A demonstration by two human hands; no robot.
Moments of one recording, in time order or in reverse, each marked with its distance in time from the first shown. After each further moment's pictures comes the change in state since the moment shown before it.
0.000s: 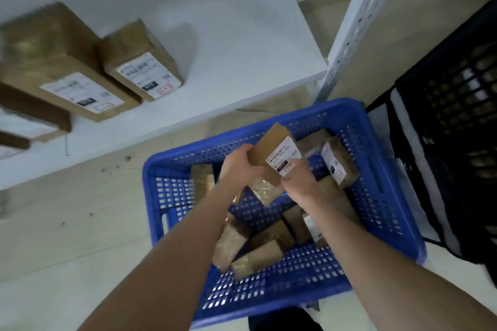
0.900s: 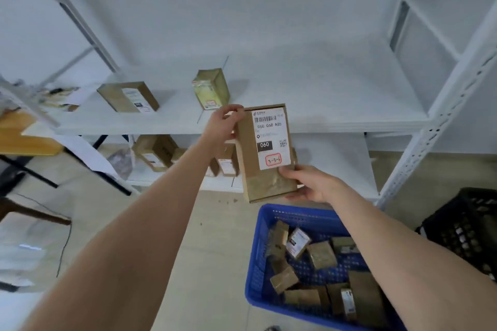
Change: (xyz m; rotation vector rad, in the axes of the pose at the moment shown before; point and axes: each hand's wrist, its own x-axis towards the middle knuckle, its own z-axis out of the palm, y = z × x) left_hand -0.427 0.125 -0.432 -0.754 0.640 0.143; right_hand -0.407 -0.303 -0.121 0.263 -0.670 -0.294
